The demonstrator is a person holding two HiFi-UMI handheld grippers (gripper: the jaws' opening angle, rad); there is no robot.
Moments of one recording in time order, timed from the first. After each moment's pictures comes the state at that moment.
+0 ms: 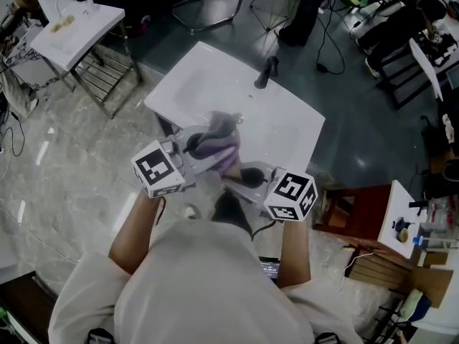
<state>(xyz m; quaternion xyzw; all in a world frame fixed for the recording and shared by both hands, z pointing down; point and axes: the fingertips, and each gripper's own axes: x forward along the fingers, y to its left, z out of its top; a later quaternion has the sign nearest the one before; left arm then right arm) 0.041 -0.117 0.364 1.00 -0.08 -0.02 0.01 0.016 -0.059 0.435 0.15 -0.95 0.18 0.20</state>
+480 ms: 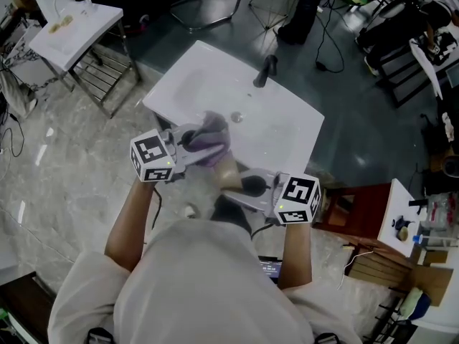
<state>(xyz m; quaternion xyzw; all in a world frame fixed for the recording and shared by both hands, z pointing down) 0.032 -0.133 0.411 1.00 -0.03 0.01 0.08 0.015 -0.032 0.421 0.07 -0.97 0.20 0.15</state>
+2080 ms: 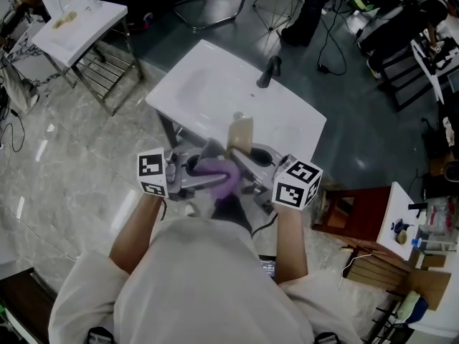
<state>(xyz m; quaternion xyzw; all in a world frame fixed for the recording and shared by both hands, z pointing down) 0.021 -0.062 0.396 0.97 0.11 -0.17 0.15 0.033 -0.119 0.412 0.26 -0.93 0.25 0.04</state>
